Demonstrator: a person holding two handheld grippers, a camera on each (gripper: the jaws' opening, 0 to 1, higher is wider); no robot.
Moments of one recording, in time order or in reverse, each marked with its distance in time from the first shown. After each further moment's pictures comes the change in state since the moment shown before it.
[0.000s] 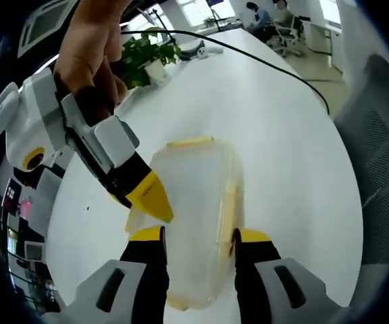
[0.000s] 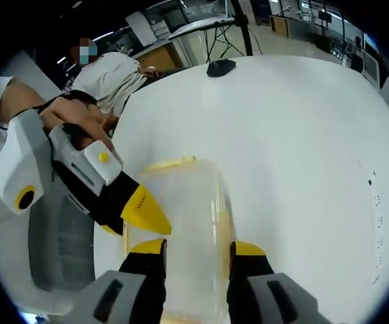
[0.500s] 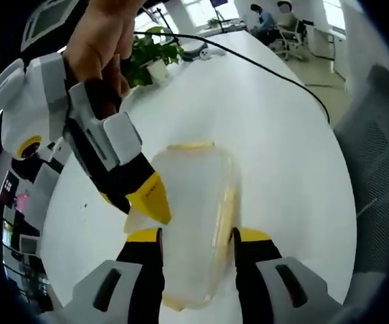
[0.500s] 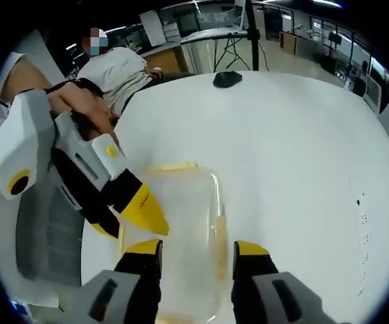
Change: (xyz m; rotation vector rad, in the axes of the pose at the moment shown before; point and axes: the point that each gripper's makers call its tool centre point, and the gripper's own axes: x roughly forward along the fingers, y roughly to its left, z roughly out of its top) left arm -0.004 0.001 0.006 -0.063 0.000 -0.024; right arm -0.006 0.000 0.006 -0.115 -0.019 -0.071
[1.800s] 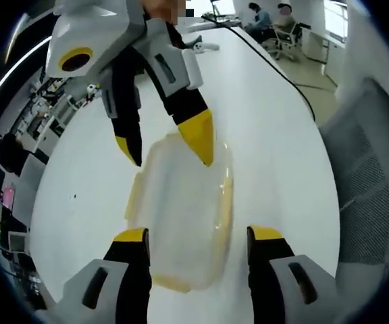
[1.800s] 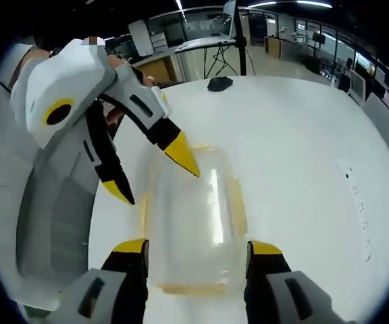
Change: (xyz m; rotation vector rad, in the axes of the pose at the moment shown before) left arm -0.015 0.003 -0.014 -0.009 0.065 -0.110; right arm -0.023 0.028 -0.035 0.066 -0.082 -0.054
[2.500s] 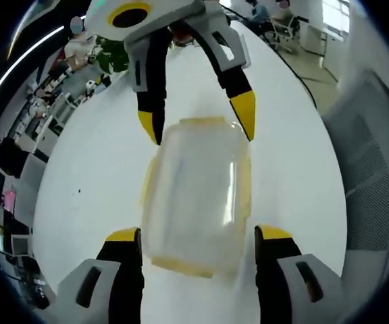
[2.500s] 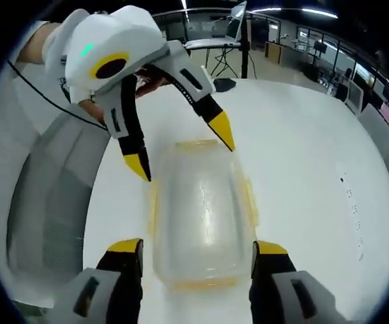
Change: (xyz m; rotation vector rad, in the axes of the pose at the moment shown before) left arm -0.004 0.020 -0.021 0.028 0.048 -0.013; right arm 0.001 0.015 -0.008 -0.060 0.007 -0.081
